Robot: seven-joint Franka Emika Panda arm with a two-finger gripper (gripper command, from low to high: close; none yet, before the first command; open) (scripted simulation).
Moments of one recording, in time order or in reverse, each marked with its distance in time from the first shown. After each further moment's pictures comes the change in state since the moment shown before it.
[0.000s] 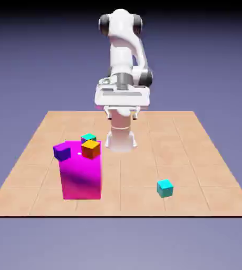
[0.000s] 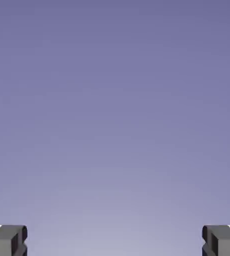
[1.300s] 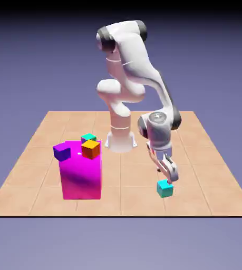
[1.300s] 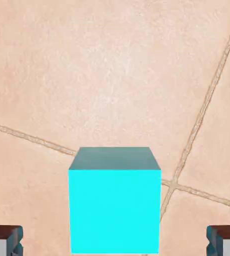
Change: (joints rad) arm -0.216 0.900 0.540 0.265 -0.013 -0.183 1.566
